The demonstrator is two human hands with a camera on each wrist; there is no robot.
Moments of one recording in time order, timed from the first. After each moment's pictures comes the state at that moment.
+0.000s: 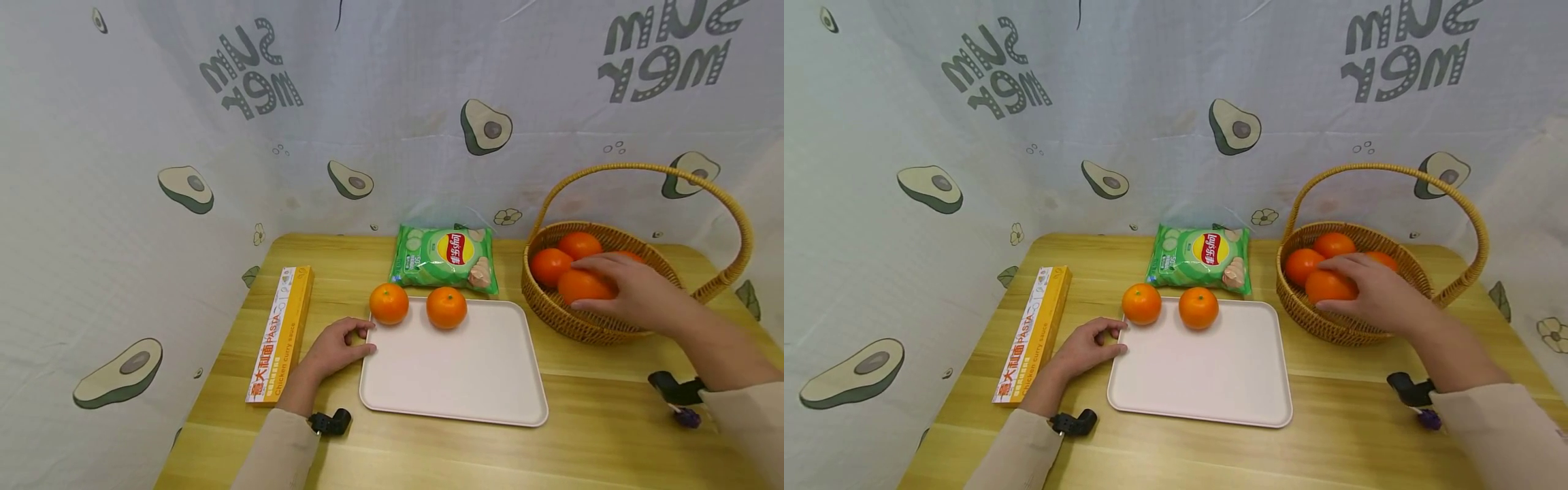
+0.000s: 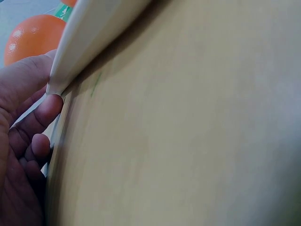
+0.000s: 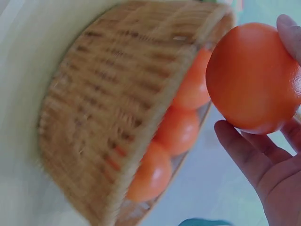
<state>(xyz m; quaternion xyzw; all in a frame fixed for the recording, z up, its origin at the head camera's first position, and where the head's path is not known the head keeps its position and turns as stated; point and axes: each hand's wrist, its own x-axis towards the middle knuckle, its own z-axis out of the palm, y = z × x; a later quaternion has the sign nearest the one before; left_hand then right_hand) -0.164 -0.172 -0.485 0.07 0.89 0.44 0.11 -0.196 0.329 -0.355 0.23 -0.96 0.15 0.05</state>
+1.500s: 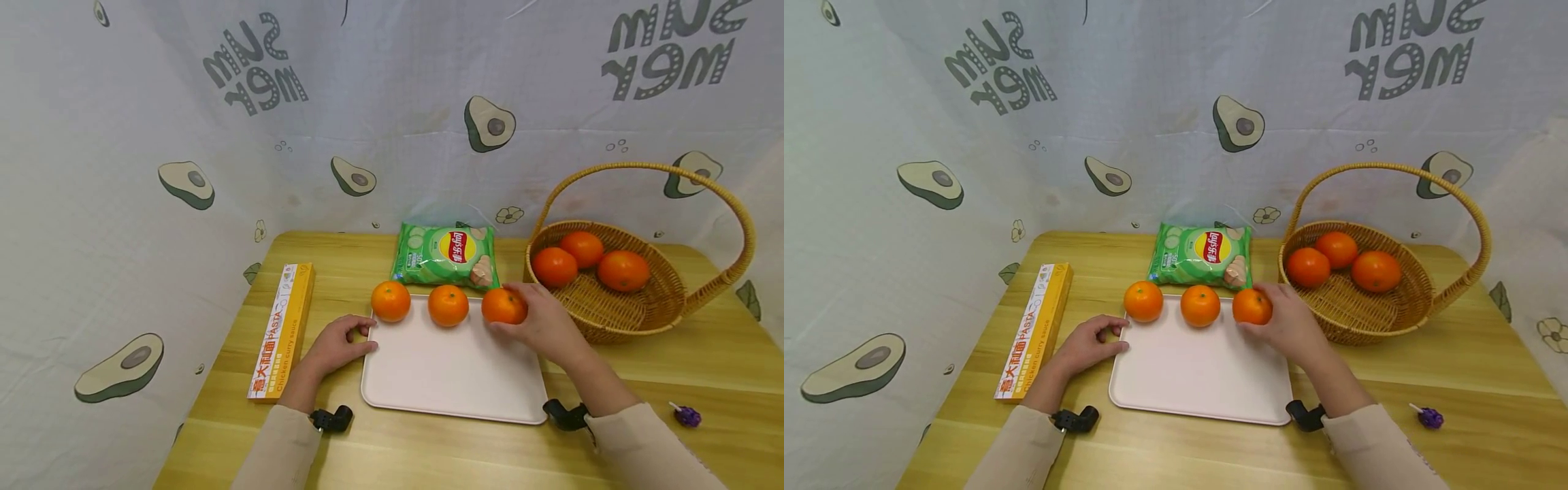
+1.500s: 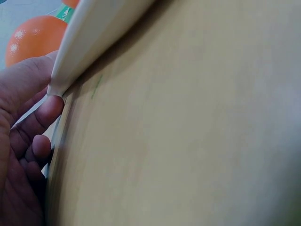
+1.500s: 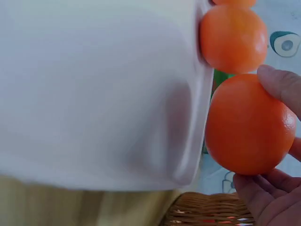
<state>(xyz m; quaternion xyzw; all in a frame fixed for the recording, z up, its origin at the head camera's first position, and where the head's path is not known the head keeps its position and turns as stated) -0.163 -0.172 -0.486 0.07 0.90 0.42 0.10 -0.177 0.215 -0.418 0.09 -0.96 0.27 -0.03</state>
